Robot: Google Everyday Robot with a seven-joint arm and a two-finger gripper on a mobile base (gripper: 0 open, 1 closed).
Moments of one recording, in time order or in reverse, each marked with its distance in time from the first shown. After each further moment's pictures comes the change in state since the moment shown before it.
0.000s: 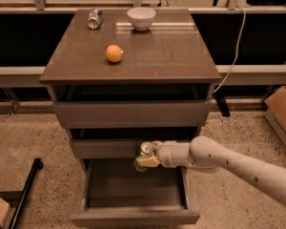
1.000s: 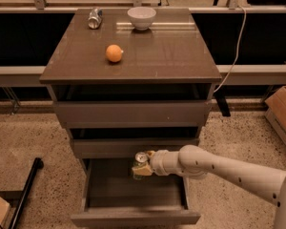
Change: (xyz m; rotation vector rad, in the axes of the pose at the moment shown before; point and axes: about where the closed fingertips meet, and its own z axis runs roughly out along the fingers) arm 0.054 0.007 0.045 0.003 0.078 0.000
